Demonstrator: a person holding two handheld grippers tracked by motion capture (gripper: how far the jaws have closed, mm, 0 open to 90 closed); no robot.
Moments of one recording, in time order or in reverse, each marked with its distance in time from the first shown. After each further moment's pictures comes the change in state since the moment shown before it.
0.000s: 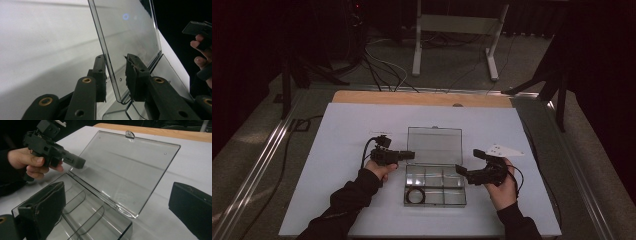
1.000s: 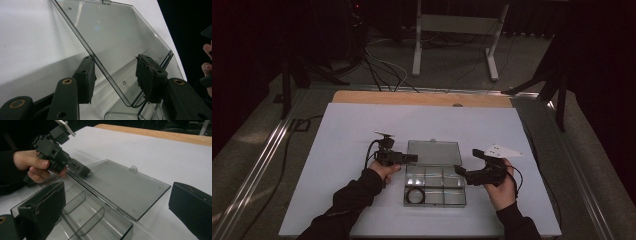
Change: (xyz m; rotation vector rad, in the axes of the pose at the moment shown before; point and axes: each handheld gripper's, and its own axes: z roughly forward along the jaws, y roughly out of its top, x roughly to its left) left arm 0.010 0.000 0.016 0.104 0.009 -0.180; right arm 0.003 0.000 0.001 -0.008 -0.003 -0.025
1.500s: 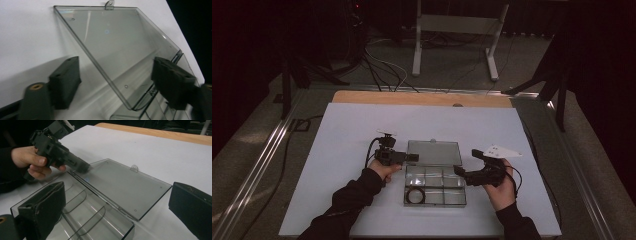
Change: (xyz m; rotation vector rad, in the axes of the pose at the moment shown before) left arm -0.008 0.002 -0.001 -0.015 0.080 0.064; right arm 0.002 -0.001 0.001 0.004 0.002 -0.009
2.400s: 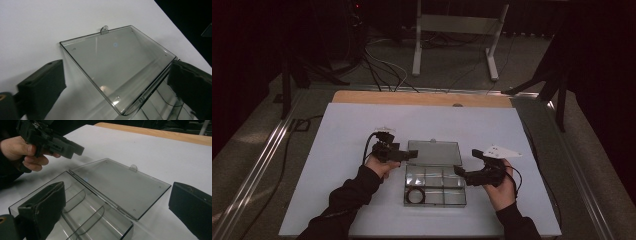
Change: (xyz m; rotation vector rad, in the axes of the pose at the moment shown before) left arm -0.022 0.006 -0.020 -0.106 0.074 0.174; right arm 0.000 -0.001 0.000 0.003 -0.006 -0.005
